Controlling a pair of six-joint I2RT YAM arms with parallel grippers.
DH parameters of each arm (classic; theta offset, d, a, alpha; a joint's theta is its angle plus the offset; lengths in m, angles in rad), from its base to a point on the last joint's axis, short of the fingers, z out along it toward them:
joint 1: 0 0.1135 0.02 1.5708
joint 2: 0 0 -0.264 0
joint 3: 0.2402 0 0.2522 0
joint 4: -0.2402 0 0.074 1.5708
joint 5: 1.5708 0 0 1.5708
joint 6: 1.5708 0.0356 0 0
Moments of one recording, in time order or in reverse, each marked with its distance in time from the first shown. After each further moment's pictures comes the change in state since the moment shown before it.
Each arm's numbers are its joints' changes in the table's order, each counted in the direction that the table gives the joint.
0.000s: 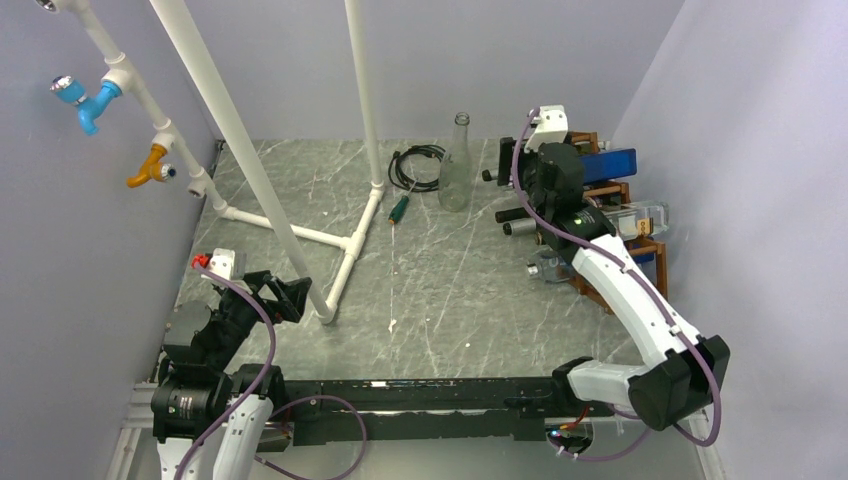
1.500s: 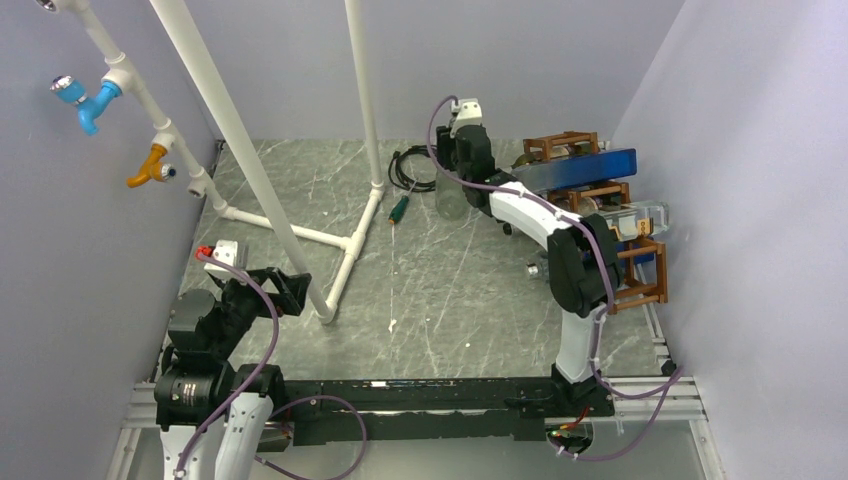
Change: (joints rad) left arm 0.028 -0.060 0.000 -0.001 0.000 0.000; right arm 0.079 -0.733 0.317 0.379 -0.083 0.108
